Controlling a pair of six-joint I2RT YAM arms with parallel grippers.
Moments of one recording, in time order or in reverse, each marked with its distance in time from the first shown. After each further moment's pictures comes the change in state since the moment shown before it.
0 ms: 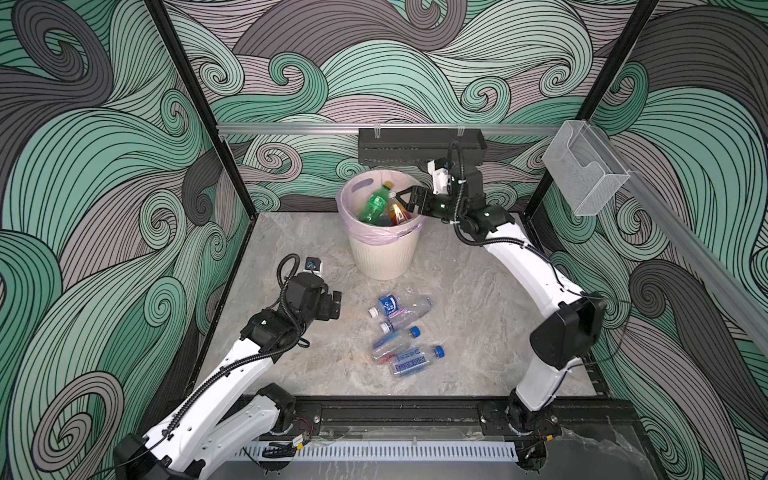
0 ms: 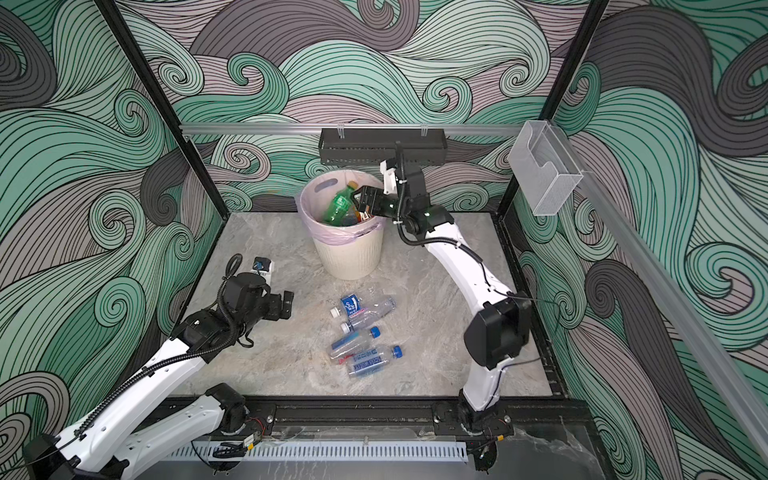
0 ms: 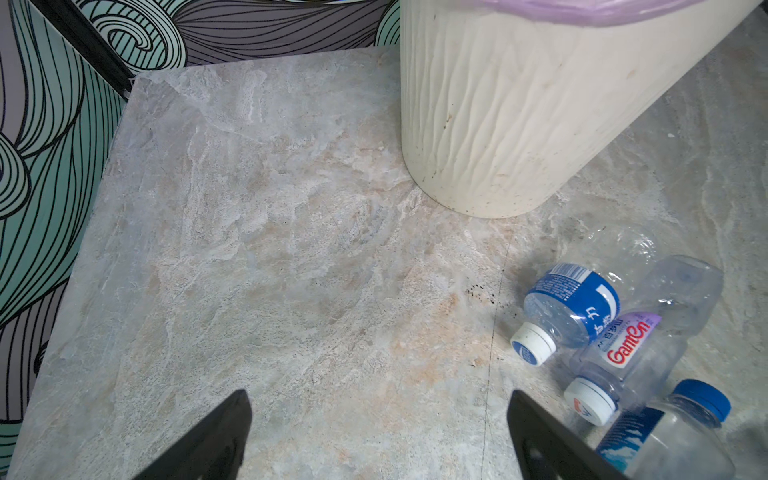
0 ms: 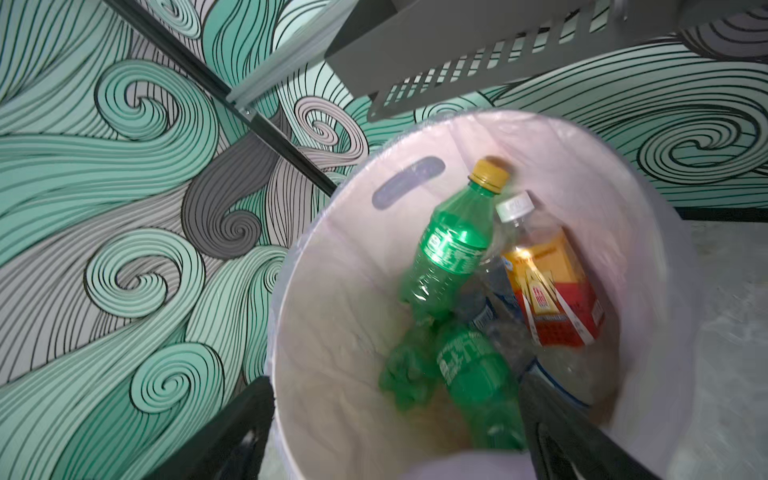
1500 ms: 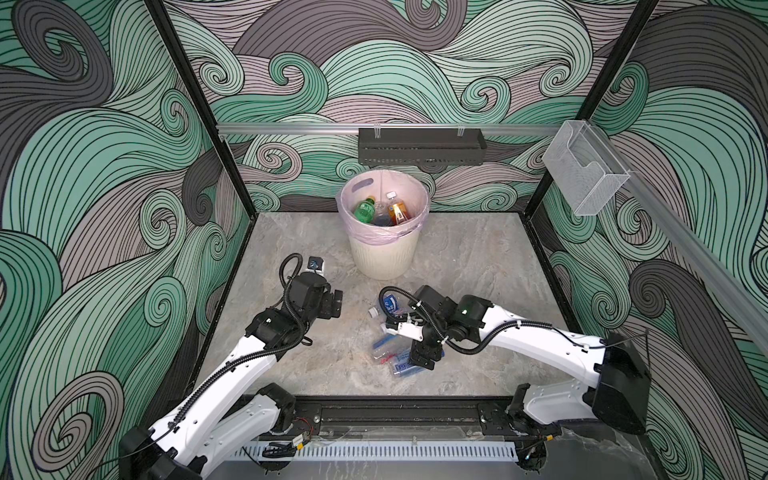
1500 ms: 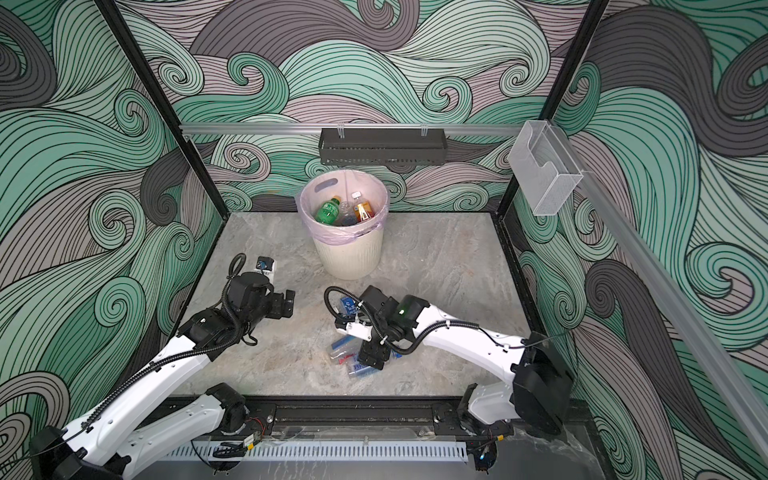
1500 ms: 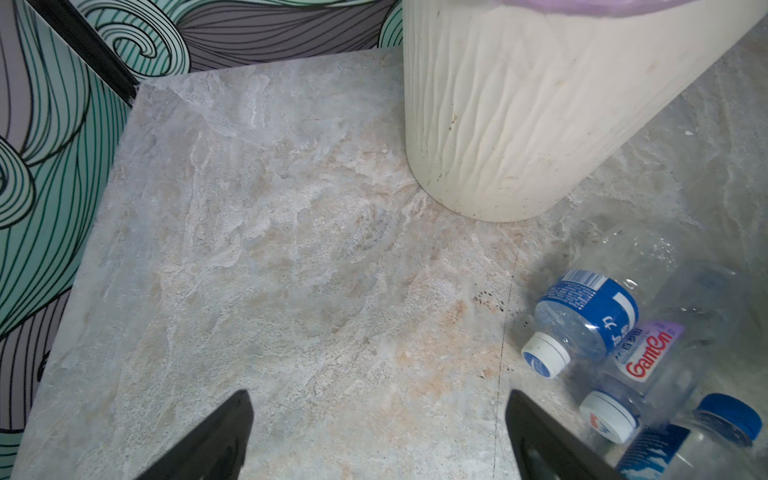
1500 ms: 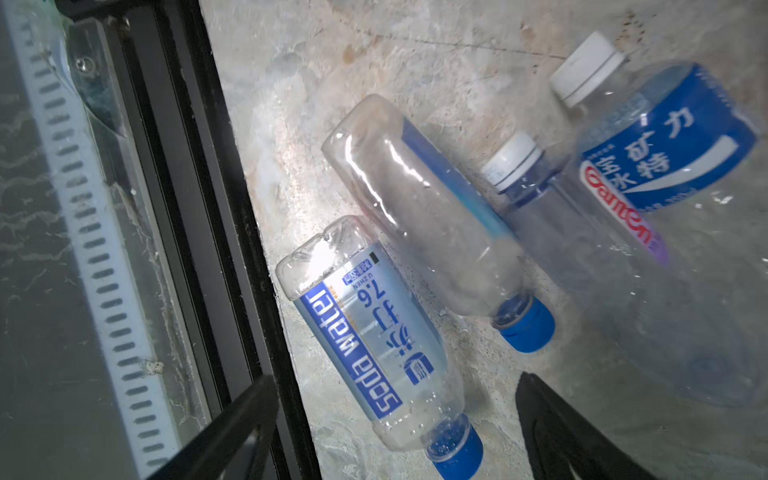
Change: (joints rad) left arm 0.002 0.011 -0.024 0.053 -0.029 0.018; right arm 0.544 -0.294 -0.738 -0.399 0.149 -0.830
